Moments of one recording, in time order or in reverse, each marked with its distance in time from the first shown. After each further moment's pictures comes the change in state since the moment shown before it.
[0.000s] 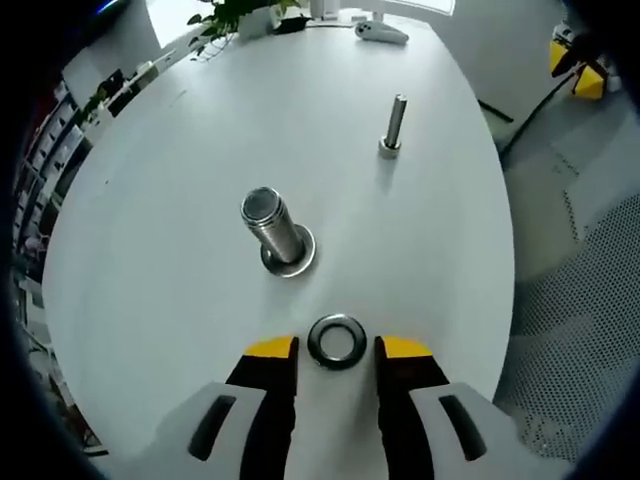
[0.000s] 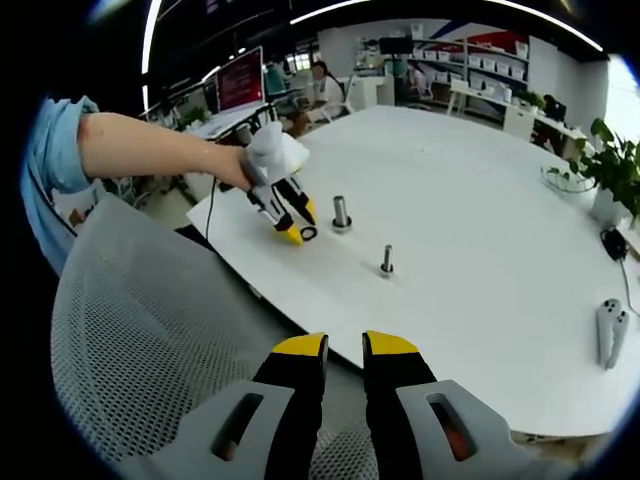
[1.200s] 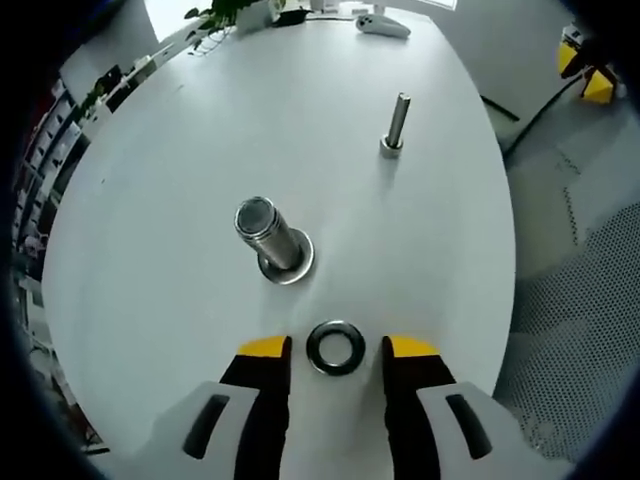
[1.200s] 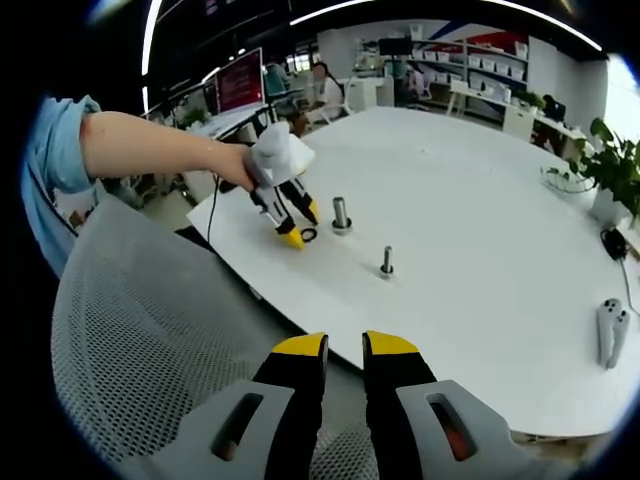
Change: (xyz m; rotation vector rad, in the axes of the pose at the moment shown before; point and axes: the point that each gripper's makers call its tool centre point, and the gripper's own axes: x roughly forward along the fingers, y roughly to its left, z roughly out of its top) left arm 0.001 -0.003 0.003 -0.008 0.045 0.001; right arm 0.000 0.000 0.001 0.003 -0.009 0.002
